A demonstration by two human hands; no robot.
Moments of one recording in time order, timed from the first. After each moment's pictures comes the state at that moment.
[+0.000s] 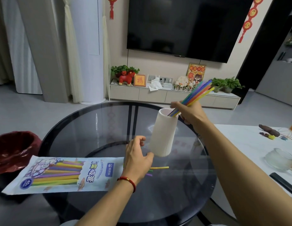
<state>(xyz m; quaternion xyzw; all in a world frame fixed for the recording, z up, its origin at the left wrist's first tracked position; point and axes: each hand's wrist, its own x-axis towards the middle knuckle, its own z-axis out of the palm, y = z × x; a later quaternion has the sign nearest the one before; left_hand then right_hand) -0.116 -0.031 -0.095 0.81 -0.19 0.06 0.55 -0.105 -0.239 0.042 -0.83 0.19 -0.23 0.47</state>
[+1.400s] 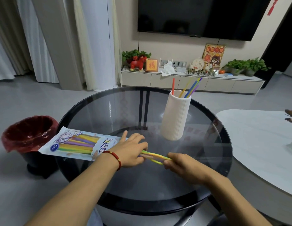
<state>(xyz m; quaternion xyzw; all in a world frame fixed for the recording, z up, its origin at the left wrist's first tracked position) -0.077 0.031 -0.112 0.89 -0.45 -0.07 0.04 -0.204 -0.188 -0.110 -0.95 -0.06 0.11 0.30</state>
